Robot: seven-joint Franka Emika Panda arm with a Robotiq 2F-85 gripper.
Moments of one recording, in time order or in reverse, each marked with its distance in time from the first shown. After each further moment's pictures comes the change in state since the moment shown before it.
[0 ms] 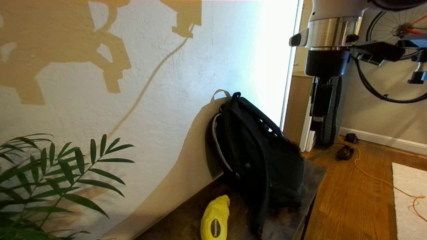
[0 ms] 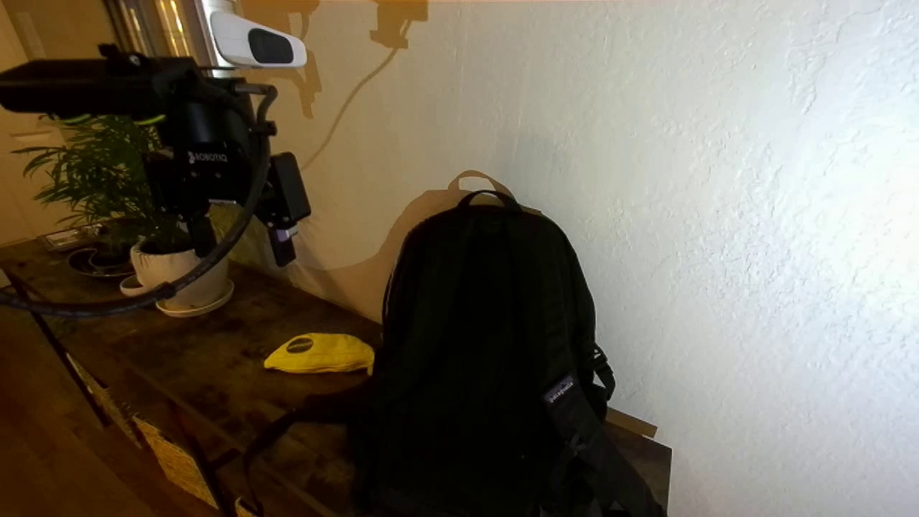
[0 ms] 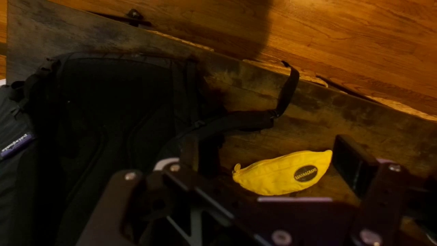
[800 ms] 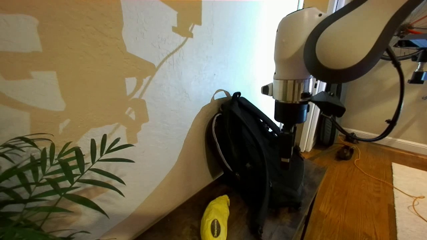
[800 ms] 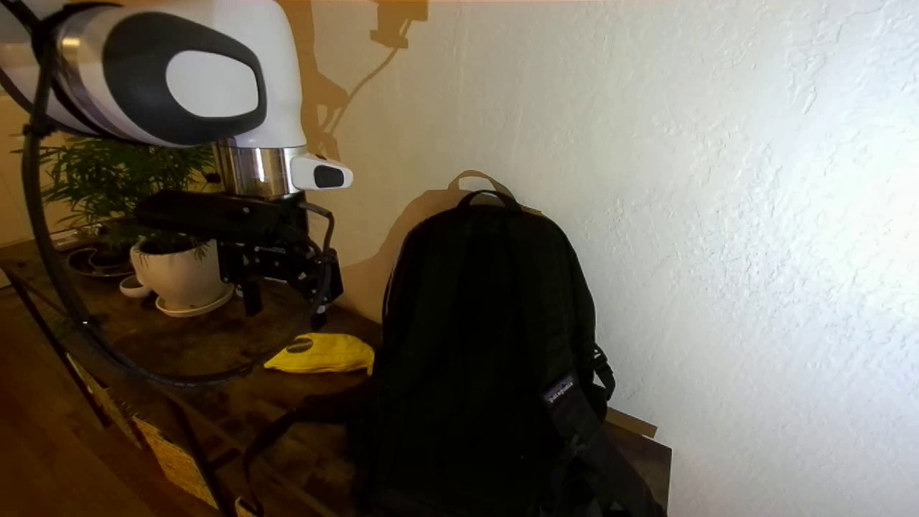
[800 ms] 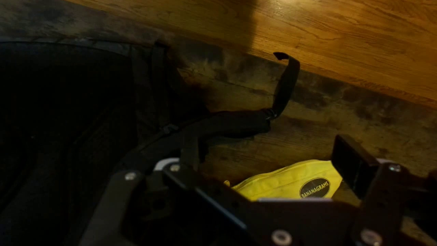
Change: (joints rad) arm 0.000 0.369 0.022 0.148 0.062 0.157 -0.001
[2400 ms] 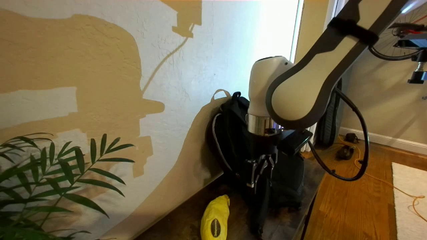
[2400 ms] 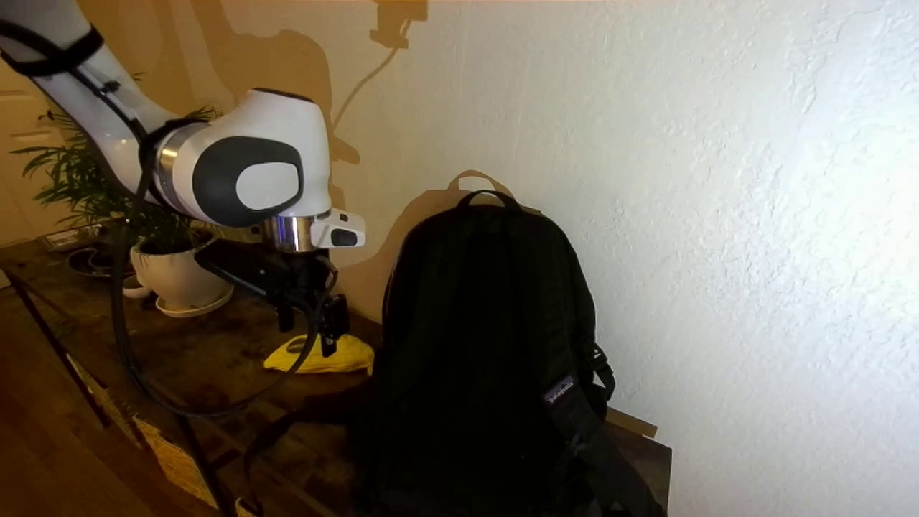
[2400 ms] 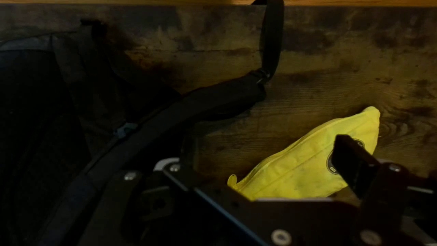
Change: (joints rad) arm 0.029 0.293 0.013 0.187 0.078 0.134 0.252
